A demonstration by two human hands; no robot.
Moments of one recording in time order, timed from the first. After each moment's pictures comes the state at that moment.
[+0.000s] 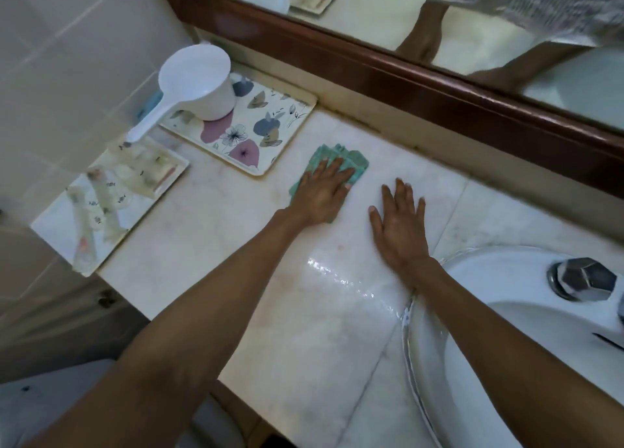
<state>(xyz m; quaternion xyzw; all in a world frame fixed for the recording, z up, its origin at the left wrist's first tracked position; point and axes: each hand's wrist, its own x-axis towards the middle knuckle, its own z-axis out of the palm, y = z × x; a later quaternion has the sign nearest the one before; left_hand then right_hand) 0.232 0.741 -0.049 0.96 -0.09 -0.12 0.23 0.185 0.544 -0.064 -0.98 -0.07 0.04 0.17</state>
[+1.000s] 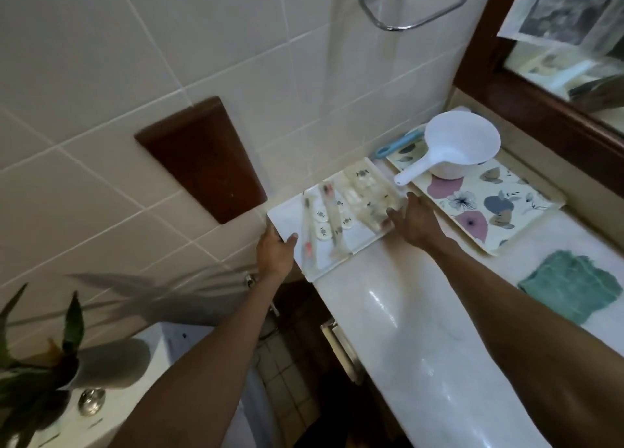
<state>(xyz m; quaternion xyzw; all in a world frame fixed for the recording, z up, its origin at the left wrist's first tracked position) 0.030 1.189 -0.033 0.78 0.47 0.08 0.42 0.232 0.970 0.007 -0.94 -0.22 0.17 0.22</state>
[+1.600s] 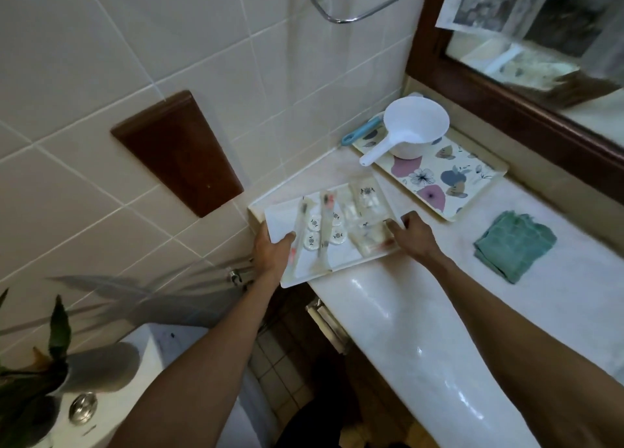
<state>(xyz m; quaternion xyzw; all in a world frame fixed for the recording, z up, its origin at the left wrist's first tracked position) 0.013 1.139 -0.017 0.69 0.46 0.10 0.55 0.171 0.888 0.009 -0.91 -0.05 0.22 0.35</state>
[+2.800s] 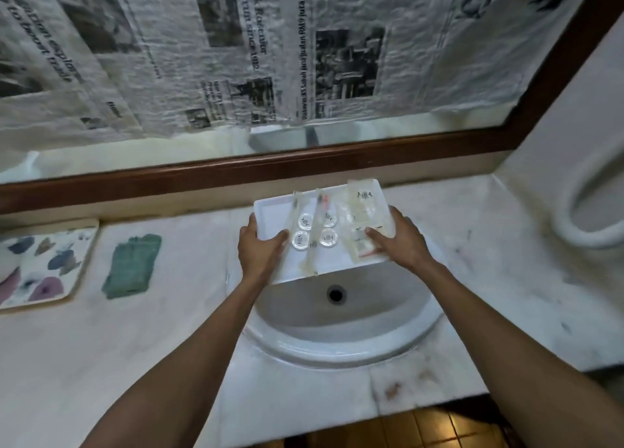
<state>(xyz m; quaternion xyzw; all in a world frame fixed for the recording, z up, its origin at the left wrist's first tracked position) 0.033 0.458 0.081 0.84 -0.02 -0.08 0.53 -0.114 0.203 0.102 -0.88 0.30 -0.08 0.36</state>
